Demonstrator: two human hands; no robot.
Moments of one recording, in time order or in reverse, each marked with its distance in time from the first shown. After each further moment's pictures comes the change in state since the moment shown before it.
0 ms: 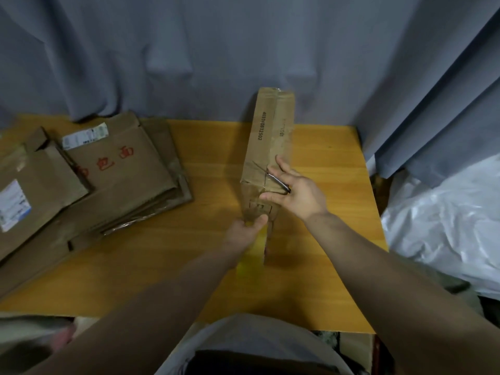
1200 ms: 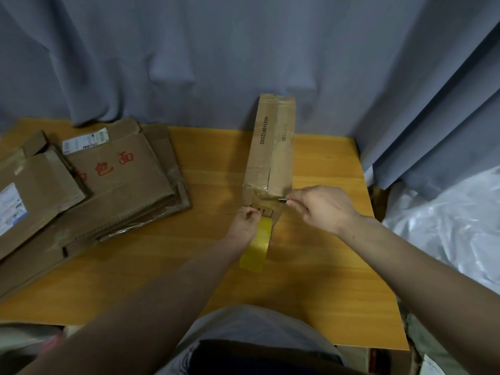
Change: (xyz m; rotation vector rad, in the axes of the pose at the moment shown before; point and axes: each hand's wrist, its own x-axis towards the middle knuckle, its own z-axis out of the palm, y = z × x) left_hand 0.041 0.011 0.010 0.032 0.108 0.105; right_hand -0.020 -0.017 -0.052 -0.742 -0.190 -0.222
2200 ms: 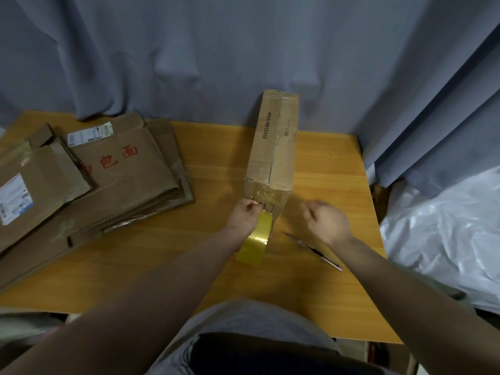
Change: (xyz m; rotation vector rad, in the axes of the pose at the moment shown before) left_hand 0.012 -0.012 -0.004 -0.110 -0.022 -0.041; right_hand -0.013 0.005 0.073 0.308 0.050 0.398
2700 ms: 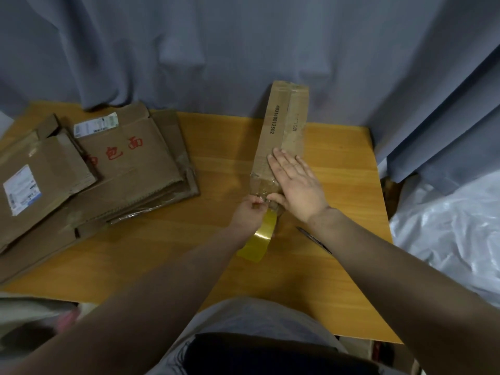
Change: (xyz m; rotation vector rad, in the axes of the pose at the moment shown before) left_hand -0.011 0.005 -0.001 0.070 0.035 0.054; right_hand 0.045 -0.051 -0.001 -0.262 0.188 -0.490
